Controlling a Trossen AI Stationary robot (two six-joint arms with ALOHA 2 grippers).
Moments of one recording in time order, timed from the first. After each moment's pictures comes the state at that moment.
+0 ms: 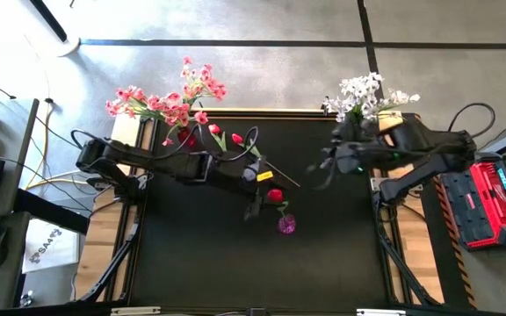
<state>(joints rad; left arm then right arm) -0.12 1.64 1.40 -0.05 0.04 -0.17 0.23 1.35 1.77 -1.54 0.66 0.83</state>
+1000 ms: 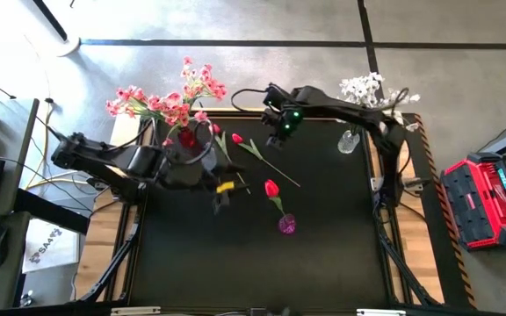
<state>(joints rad) -0.27 1.39 1.50 -0.57 -0.43 -0.37 -0.48 1.95 1.77 -1.07 -0.36 -0.04</state>
